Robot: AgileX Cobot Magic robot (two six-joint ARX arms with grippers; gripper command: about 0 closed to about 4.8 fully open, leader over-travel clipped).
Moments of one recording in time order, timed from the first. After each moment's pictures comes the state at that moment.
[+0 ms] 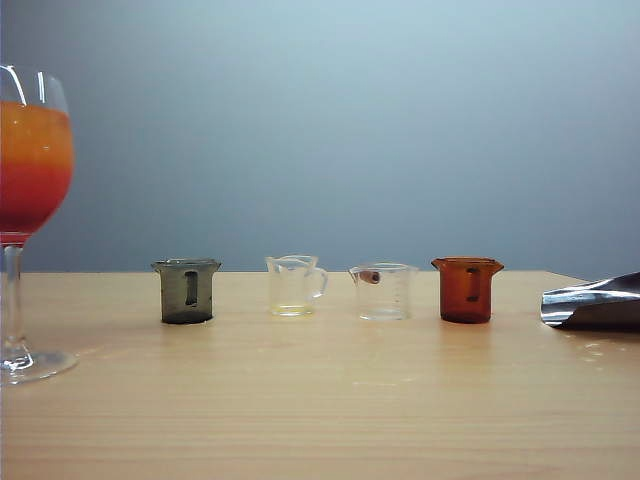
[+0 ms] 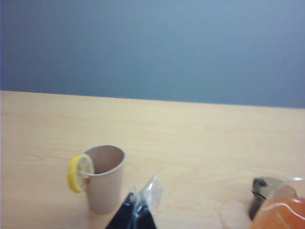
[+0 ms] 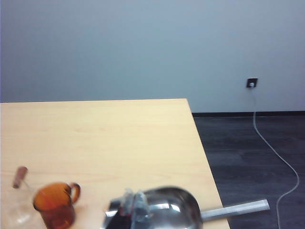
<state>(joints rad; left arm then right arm) 0.05 0.09 0.28 -0.14 -0.02 0.02 0.03 0.30 0.51 -0.22 0.06 0.03</state>
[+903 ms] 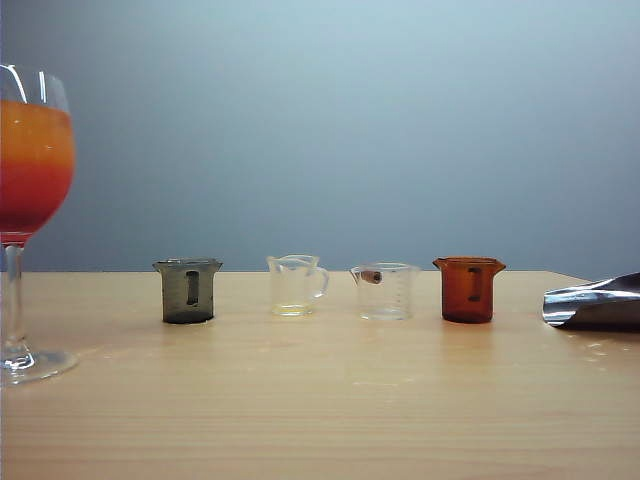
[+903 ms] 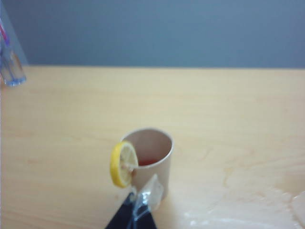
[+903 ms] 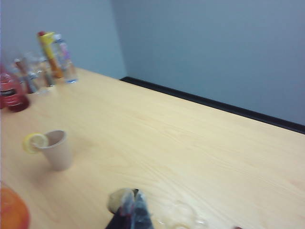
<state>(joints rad) 0.31 0.56 0.33 0.12 0.13 0.12 0.58 1.11 1.03 0.01 -0.14 0.08</state>
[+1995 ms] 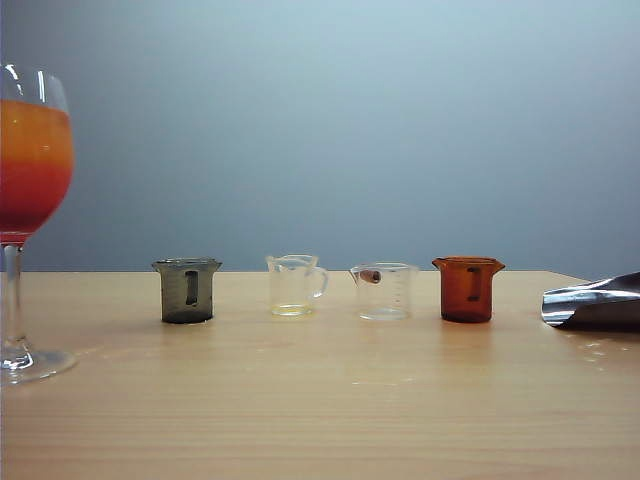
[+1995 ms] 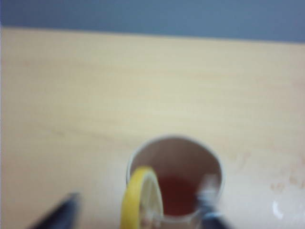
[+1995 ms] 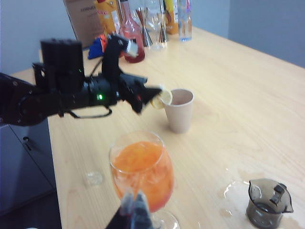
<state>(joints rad) 0.43 1.28 0.53 0.50 0.27 0.12 0.97 1.31 1.06 0.09 -0.16 0.08</state>
